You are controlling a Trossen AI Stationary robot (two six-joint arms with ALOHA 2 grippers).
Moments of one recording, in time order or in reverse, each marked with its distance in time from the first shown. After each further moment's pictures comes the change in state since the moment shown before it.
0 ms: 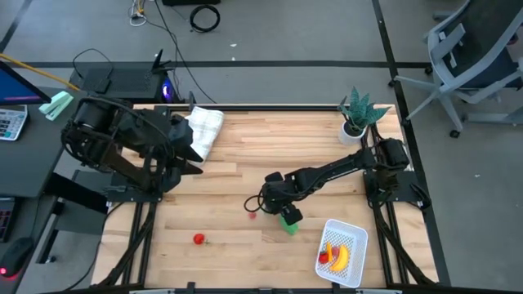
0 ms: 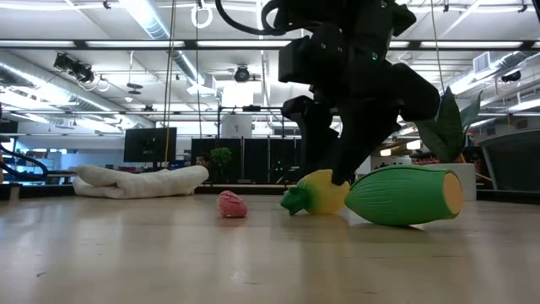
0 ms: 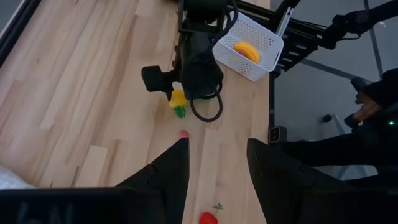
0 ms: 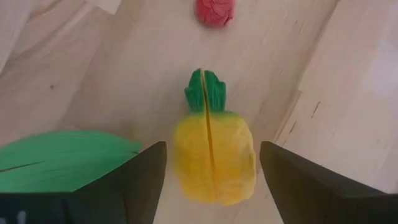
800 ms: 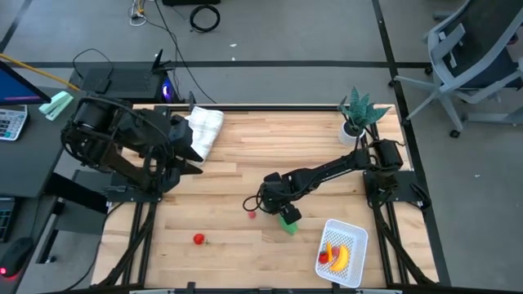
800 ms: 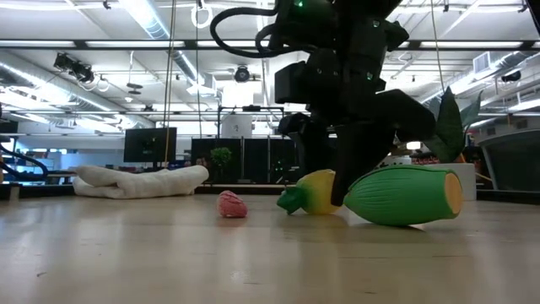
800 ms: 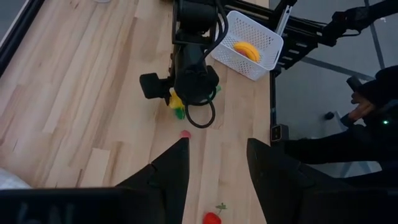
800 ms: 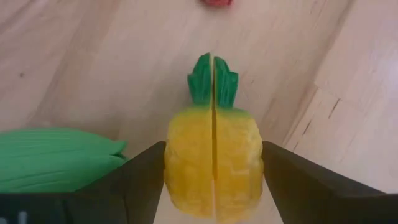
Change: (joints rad) left arm 0.000 0.000 0.000 0.000 0.000 0.026; right arm -0.015 0.055 -0.001 0.021 -0.016 -0.030
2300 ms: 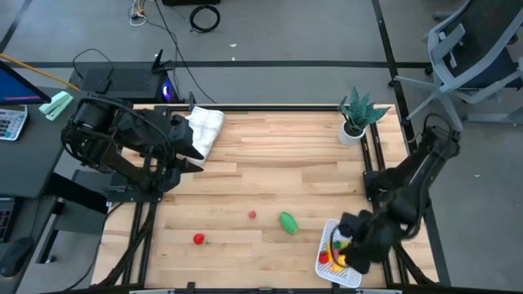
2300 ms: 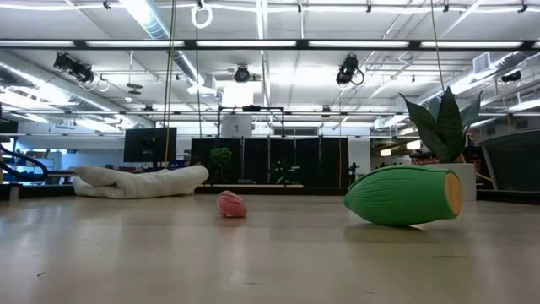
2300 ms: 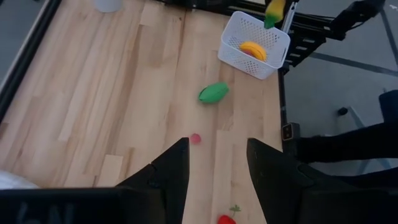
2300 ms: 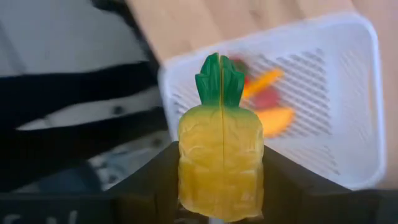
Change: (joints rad) left arm 0.000 0.000 0.000 0.000 -0.031 0.063; right arm 0.714 -0.582 0.002 -0.463 0.030 1.767
